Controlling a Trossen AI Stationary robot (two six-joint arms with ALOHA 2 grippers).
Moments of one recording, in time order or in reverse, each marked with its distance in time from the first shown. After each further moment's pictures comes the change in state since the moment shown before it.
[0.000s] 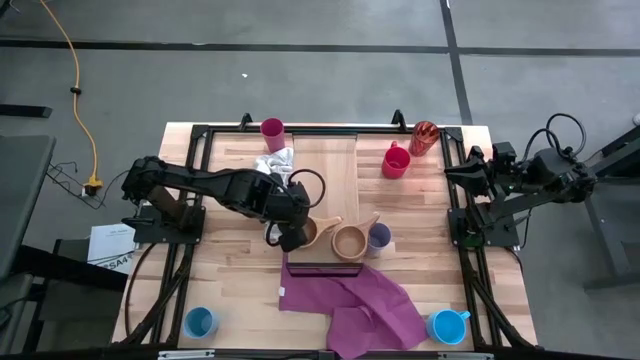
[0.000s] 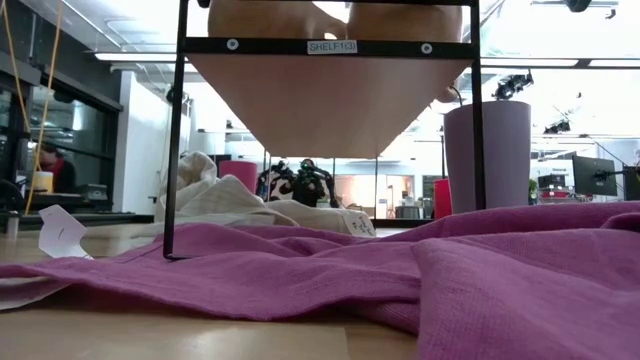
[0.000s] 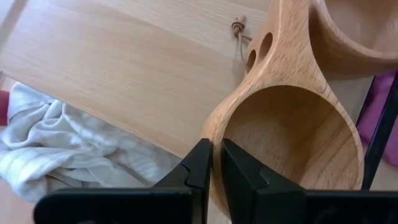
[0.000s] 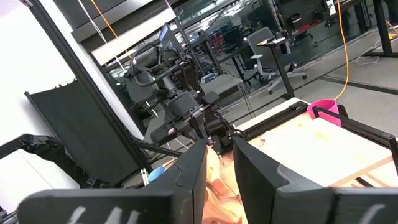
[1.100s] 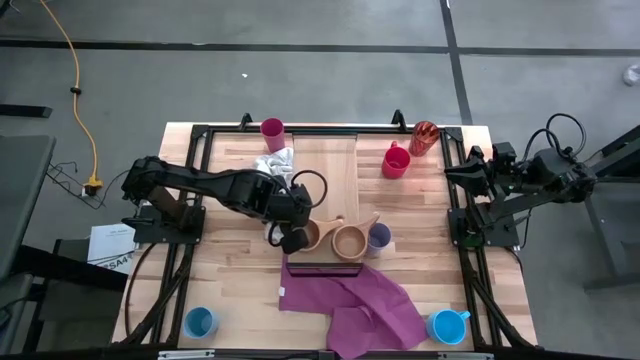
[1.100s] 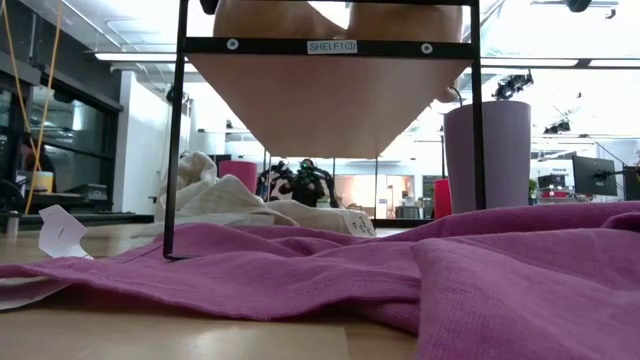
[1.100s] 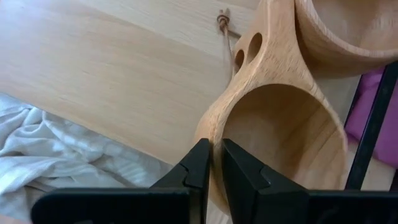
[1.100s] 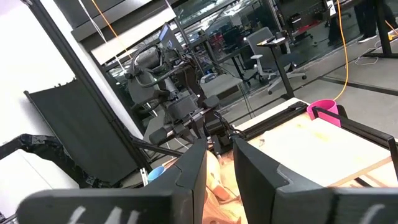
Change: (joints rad) left arm 0.000 0.002 -0.032 0.058 0.046 0.023; right arm 0.000 0.000 0.000 -0.001 0.000 -0.005
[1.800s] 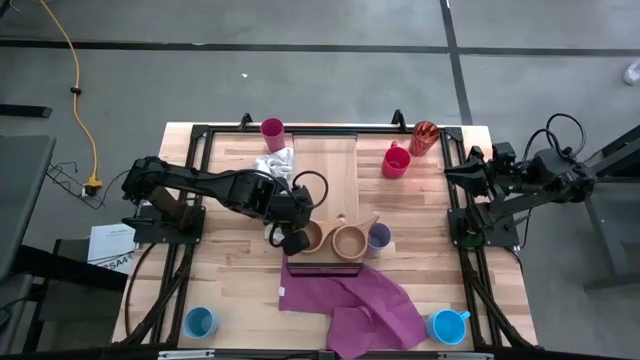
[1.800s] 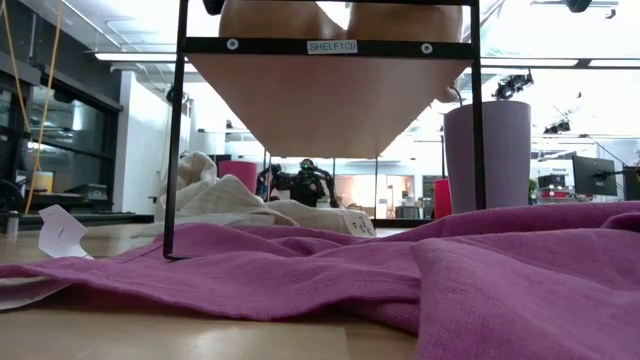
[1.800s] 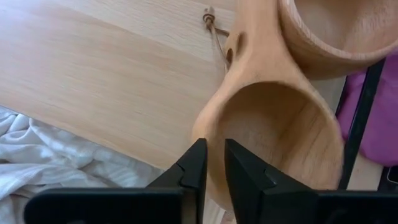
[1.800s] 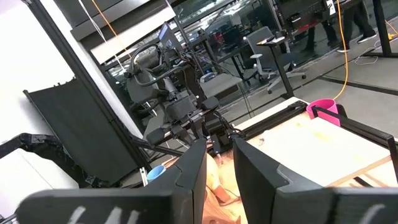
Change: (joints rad) left arm 0.000 0.000 -0.001 0.024 0.024 0.015; right arm 0.000 0.000 0.000 -0.004 0.000 0.000
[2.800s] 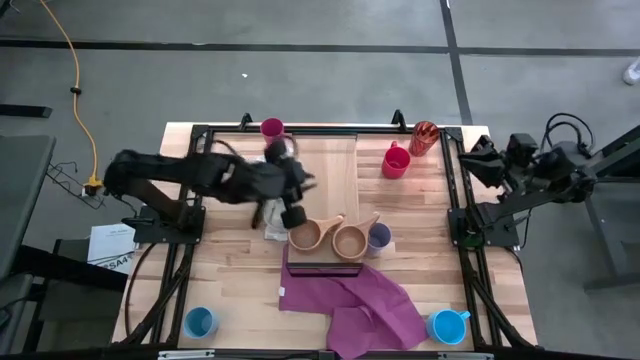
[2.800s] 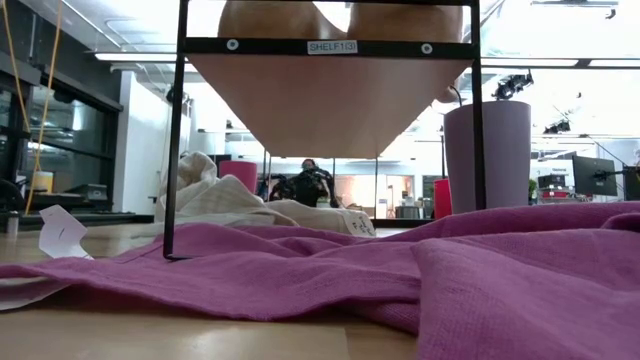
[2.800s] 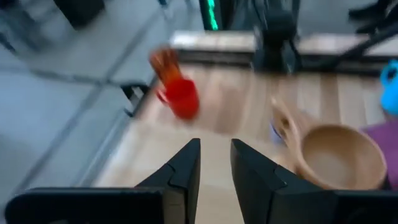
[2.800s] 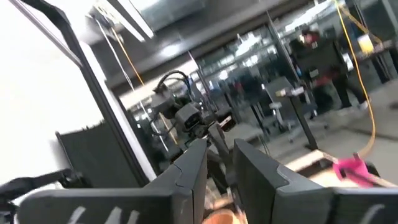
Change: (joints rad) left arm 0.014 -0.188 0.000 0.357 -0.331 0.440; right arm 0.000 0.000 0.000 0.285 0.001 -0.107
